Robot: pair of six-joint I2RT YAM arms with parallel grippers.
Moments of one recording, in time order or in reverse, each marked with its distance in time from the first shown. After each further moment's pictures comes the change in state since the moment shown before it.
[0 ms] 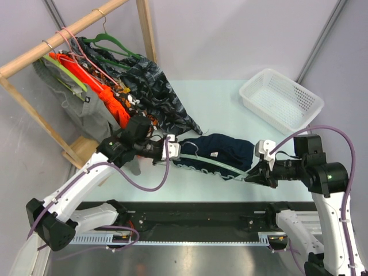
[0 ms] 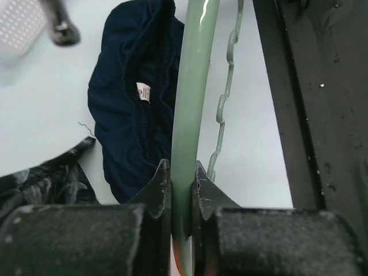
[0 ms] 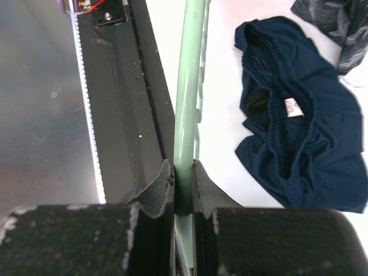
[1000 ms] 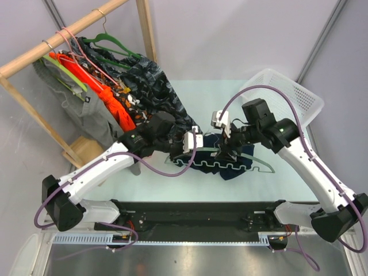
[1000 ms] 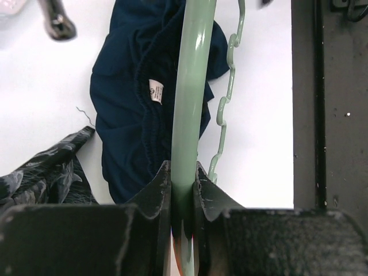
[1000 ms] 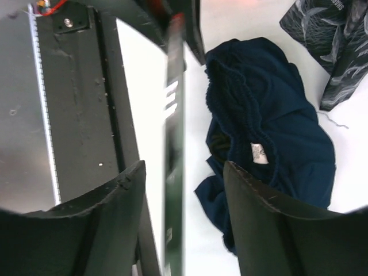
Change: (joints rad) left arm -0.171 0.194 0.130 0.077 -0.281 -0.250; right arm 0.413 0.461 0.164 0.416 0.311 0.302
